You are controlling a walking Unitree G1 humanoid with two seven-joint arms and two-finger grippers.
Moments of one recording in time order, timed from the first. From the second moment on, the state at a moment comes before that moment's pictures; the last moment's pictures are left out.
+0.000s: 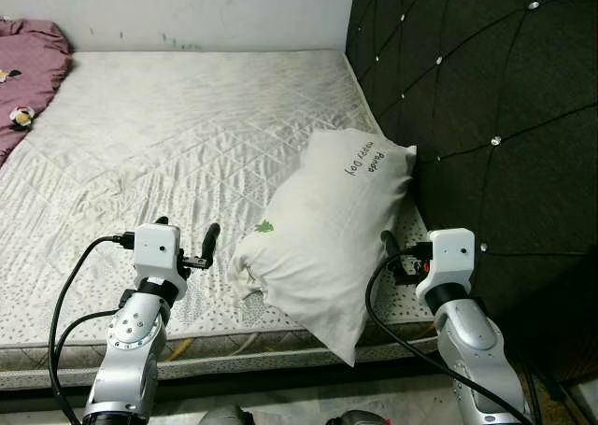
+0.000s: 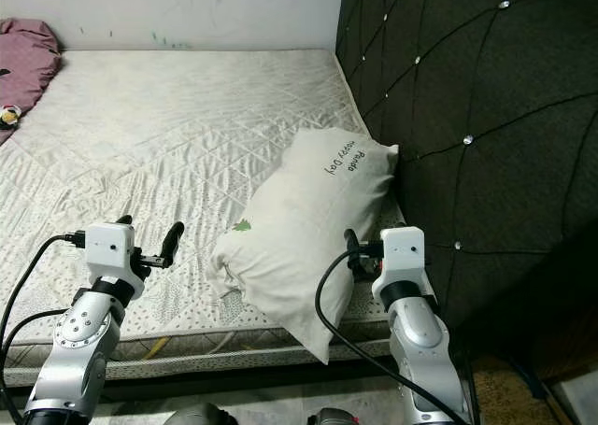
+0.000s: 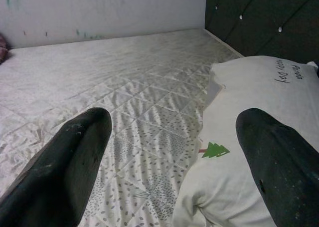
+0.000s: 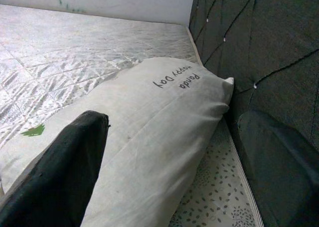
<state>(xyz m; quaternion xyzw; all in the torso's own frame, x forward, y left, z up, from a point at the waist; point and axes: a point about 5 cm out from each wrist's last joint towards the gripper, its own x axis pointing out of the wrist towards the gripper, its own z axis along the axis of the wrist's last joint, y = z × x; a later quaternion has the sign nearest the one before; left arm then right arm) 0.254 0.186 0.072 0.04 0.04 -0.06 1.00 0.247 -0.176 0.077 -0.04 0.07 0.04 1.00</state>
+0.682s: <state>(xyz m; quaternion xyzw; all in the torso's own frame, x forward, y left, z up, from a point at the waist) 0.254 0.187 0.072 0.04 0.04 -0.05 1.00 0.247 -0.175 0.077 -0.04 0.06 0.05 1.00</state>
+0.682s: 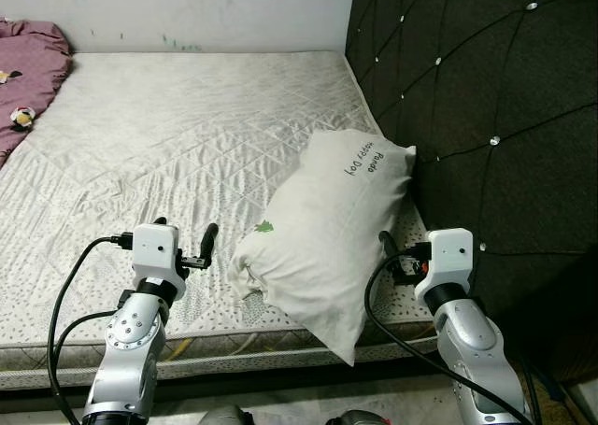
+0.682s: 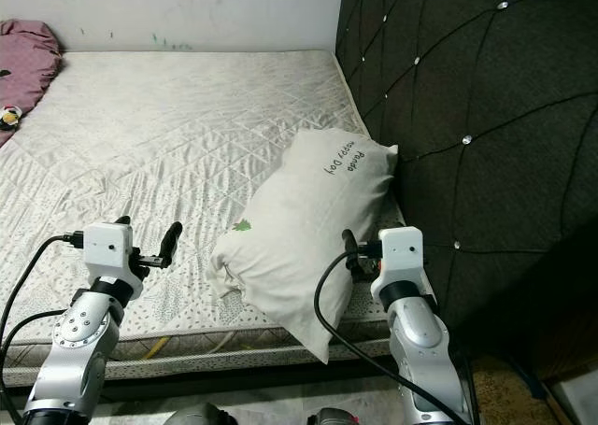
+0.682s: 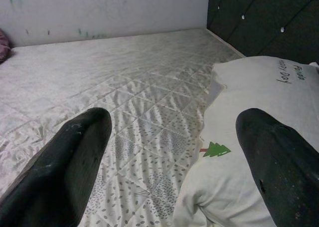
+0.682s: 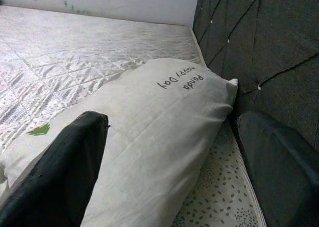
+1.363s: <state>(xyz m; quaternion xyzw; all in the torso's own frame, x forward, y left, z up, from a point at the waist) 0.258 0.186 0.075 0.04 0.04 -0.05 1.00 0.248 -0.175 0.079 -0.04 0.06 0.05 1.00</state>
